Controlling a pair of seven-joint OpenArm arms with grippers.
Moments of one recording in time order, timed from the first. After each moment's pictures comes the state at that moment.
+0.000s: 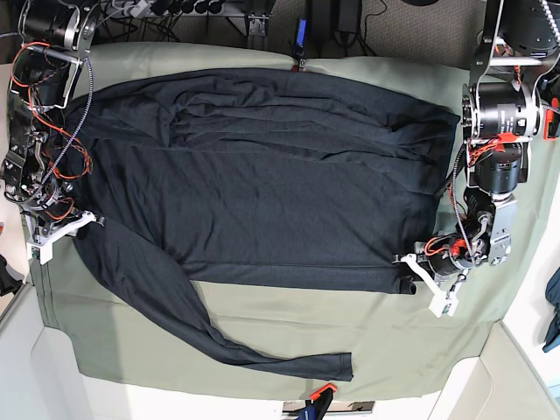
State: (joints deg) left arm -36.7 -22.3 1.3 30.9 -20.8 -31.8 27.7; right arm 17.8 14.8 17.6 59.6 14.7 18.5 -41.2
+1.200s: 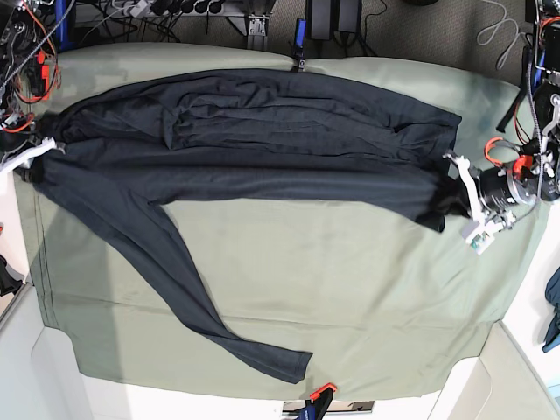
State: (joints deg) left arm 1.4 -42.3 -1.0 86.4 -37.0 -37.8 41.9; right arm -9.8 16.9 28.8 96.1 23.8 21.1 -48.6
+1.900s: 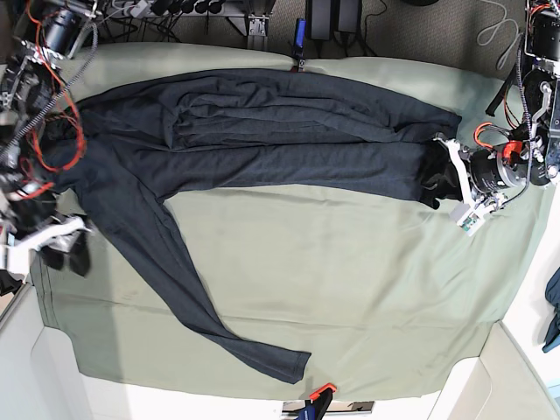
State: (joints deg) left arm 3.8 -40.4 -1.2 86.4 -37.2 -36.7 43.0; right arm 7.3 9.7 18.9 94.4 28.3 20.8 -47.1
